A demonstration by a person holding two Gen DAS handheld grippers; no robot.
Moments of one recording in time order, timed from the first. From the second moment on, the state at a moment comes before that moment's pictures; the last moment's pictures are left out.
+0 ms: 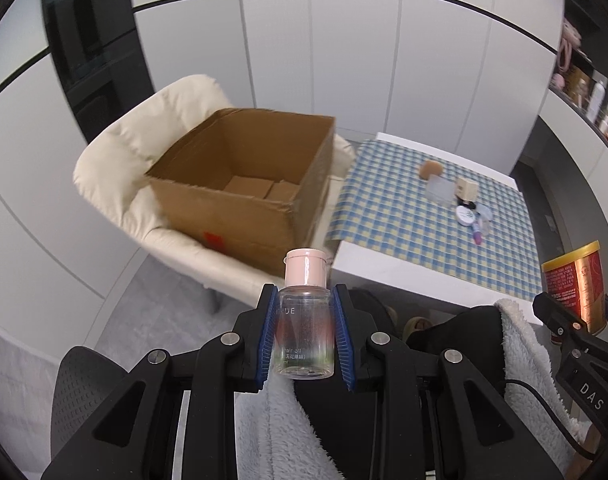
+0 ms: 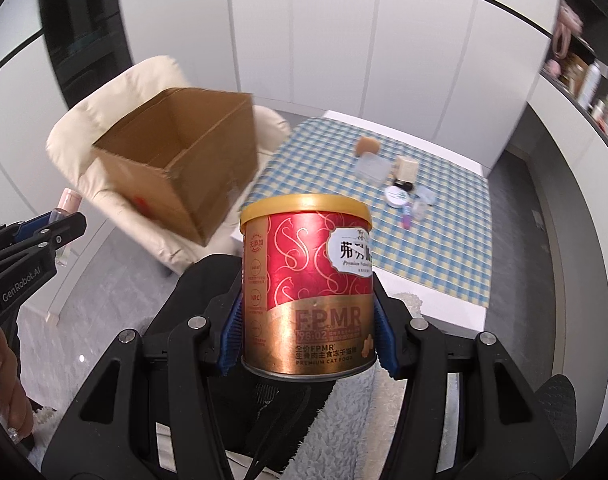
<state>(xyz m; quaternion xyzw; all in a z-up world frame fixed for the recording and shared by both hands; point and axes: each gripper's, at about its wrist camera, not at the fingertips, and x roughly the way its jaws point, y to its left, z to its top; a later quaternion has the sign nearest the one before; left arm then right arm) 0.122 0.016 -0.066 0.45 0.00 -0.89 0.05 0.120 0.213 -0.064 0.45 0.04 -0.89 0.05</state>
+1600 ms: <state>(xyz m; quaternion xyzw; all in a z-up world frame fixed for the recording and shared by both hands) -0.010 -0.062 -0.090 0.46 0.08 -0.87 0.15 -0.029 0.082 -0.104 0.47 0.09 -0.86 0.16</state>
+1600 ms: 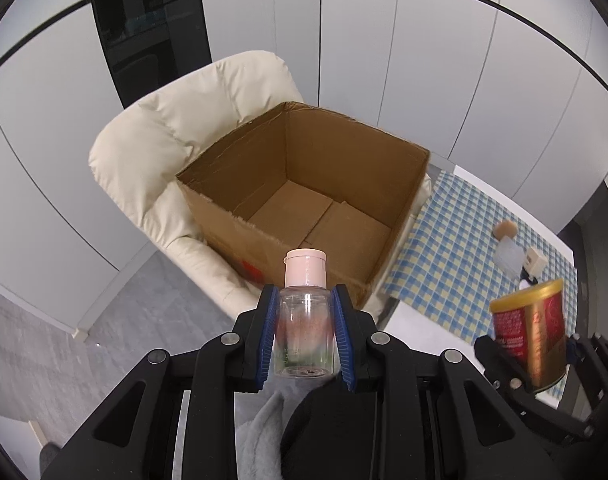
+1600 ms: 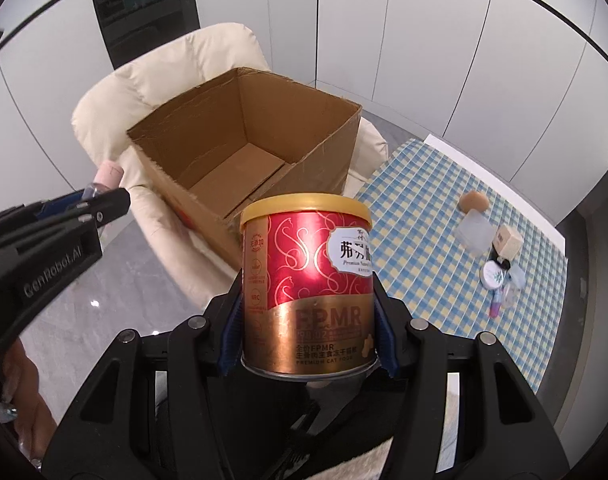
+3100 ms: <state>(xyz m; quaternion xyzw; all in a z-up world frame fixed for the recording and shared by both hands) -0.175 -0.137 -0.171 0.51 0.10 -0.84 0.18 -0.202 -0.037 -0.179 0.50 0.11 -0.83 0.20</state>
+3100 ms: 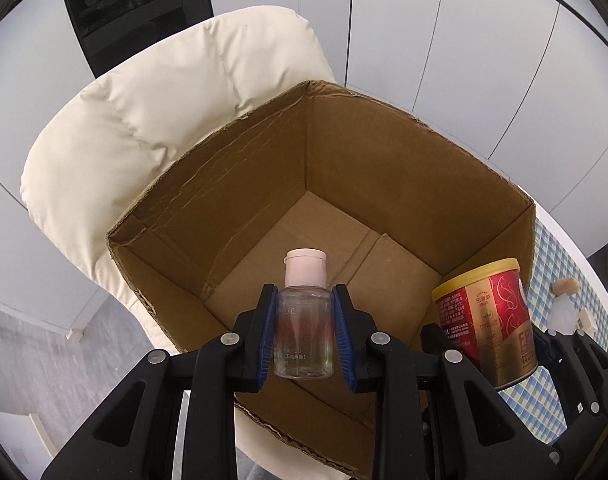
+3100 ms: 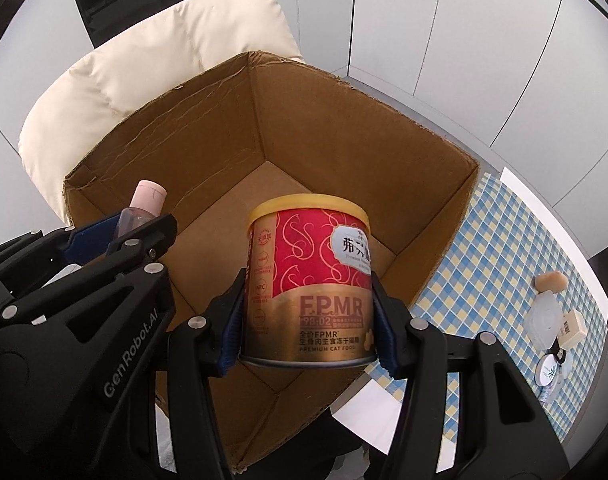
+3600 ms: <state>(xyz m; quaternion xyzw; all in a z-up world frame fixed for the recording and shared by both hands) -0.164 -0.149 -0.157 0.48 0.12 -0.85 0.17 -0.195 -0.038 -0.164 0.48 0.09 -0.84 0.23</state>
